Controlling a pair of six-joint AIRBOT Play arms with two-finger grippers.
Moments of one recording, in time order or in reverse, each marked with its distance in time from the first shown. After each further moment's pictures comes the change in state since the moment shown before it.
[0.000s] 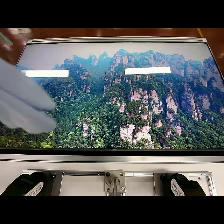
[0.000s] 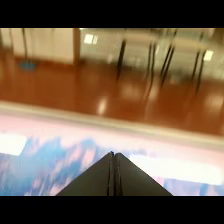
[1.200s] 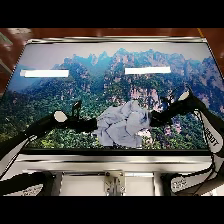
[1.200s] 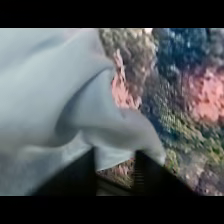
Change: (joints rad) left arm -0.155 -0.521 -1.200 -0.696 0.611 0.020; right arm 0.000 -0.838 -0.770 0.154 0.184 0.026
